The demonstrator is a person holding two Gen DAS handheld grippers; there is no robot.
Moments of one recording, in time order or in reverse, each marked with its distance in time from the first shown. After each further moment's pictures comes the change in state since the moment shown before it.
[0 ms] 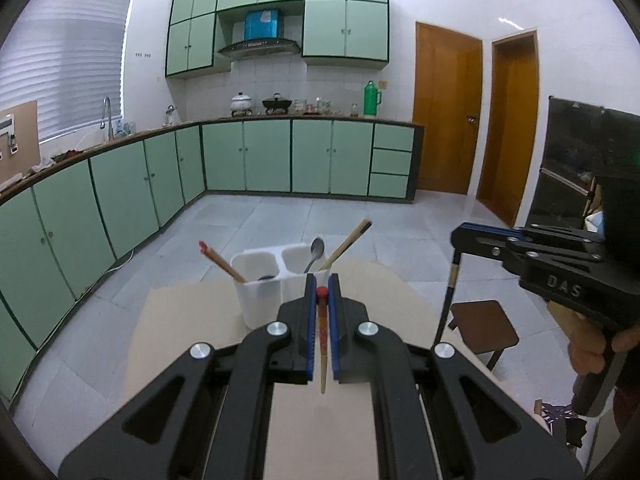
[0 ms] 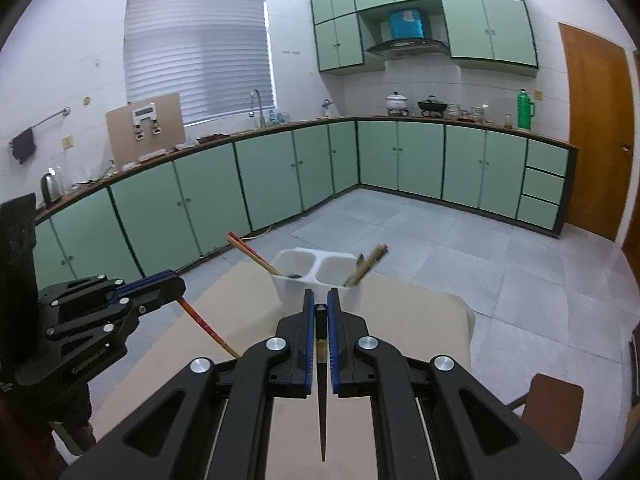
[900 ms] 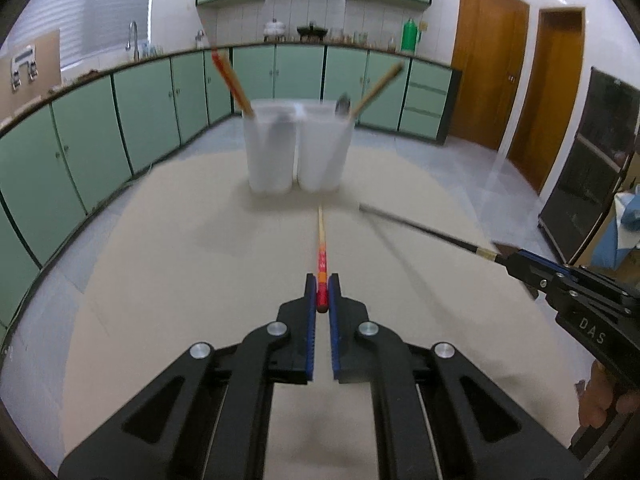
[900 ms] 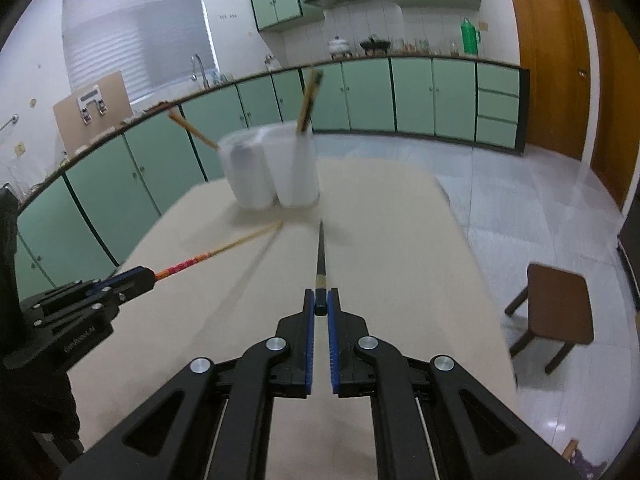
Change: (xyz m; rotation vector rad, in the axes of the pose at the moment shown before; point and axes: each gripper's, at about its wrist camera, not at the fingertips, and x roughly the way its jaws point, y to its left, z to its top) left arm 0.039 -0.006 -0.126 -0.110 0.222 0.100; right arm 0.016 -0.008 -0.154 0.170 0.135 -0.142
